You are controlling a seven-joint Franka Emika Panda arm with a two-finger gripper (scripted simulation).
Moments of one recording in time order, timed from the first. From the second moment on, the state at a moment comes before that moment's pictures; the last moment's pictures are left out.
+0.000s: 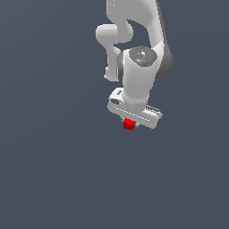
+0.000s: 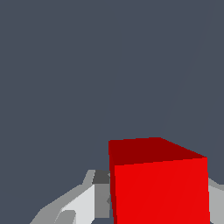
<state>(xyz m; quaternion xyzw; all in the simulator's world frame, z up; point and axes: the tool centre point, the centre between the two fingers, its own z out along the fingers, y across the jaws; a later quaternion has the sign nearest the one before) 0.015 0.069 0.191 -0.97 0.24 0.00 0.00</state>
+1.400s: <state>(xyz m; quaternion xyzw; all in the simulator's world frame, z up) 0.005 0.046 0.426 -0.97 0.24 0.00 0.00</state>
